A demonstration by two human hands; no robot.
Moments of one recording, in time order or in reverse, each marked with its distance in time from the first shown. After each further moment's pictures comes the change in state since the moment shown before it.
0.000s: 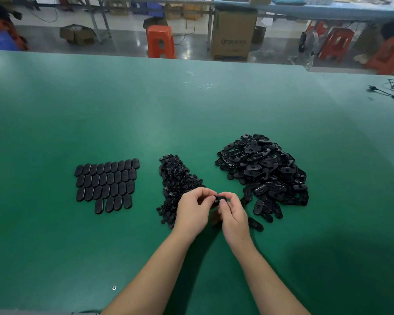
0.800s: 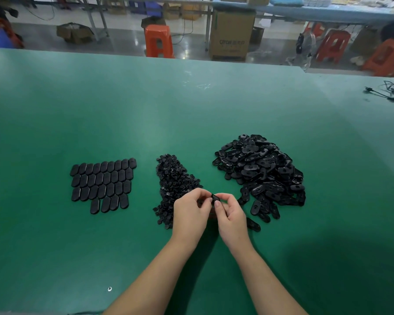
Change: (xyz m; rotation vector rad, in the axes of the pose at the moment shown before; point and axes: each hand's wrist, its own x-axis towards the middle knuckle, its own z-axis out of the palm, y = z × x) left_hand -0.011 0.003 0.005 0.198 0.141 0.125; right_hand 0.000 0.001 0.000 -0.017 -0.012 -0.006
